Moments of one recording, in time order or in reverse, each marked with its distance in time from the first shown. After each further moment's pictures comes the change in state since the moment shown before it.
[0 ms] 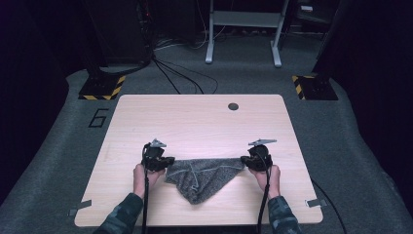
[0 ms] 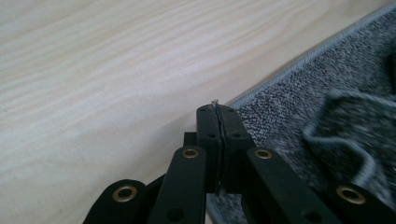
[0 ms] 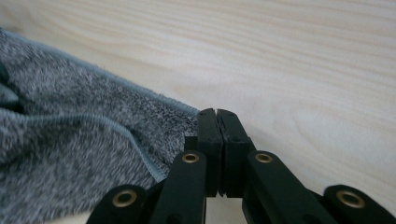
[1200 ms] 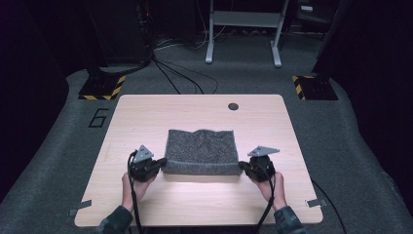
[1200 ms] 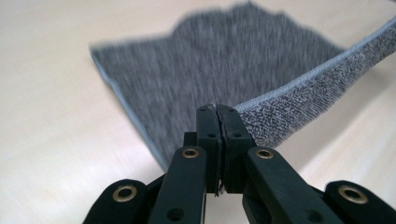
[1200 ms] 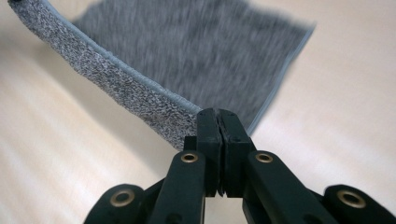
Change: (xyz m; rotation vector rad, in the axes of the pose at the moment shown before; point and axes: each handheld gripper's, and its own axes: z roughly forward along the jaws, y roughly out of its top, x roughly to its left) left arm -0.017 -0.042 -0.049 -0.215 0.011 0.103; right arm 0.033 -0.019 -0.042 -0.077 0.058 -0.169
